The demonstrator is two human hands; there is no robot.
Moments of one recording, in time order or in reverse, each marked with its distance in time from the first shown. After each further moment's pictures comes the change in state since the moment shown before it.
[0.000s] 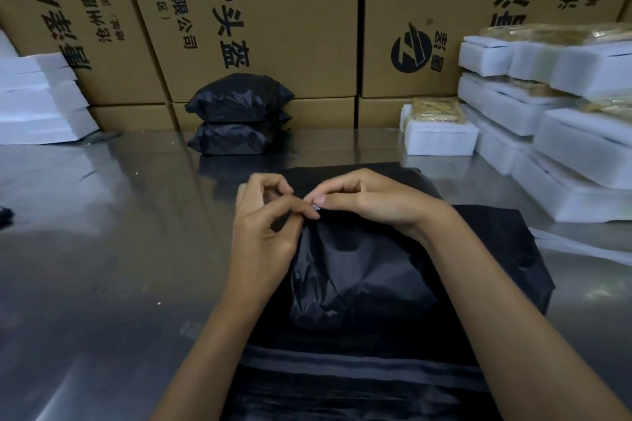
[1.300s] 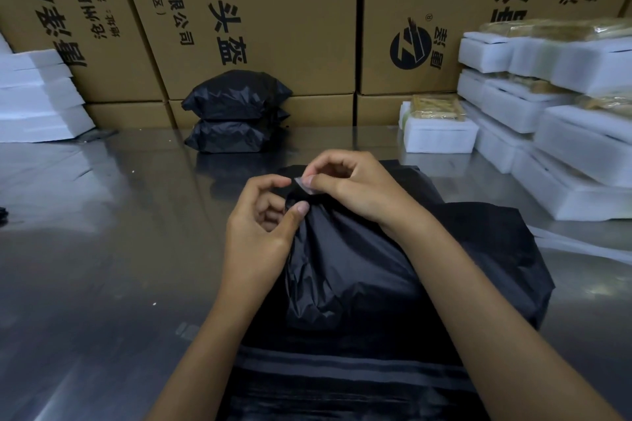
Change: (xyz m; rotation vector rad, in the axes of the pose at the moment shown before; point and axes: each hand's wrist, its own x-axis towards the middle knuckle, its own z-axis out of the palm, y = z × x) left_hand -0.002 0.001 0.002 -0.370 0.011 -0.388; right_hand 0.014 -0.005 0.017 0.034 0.363 -0.093
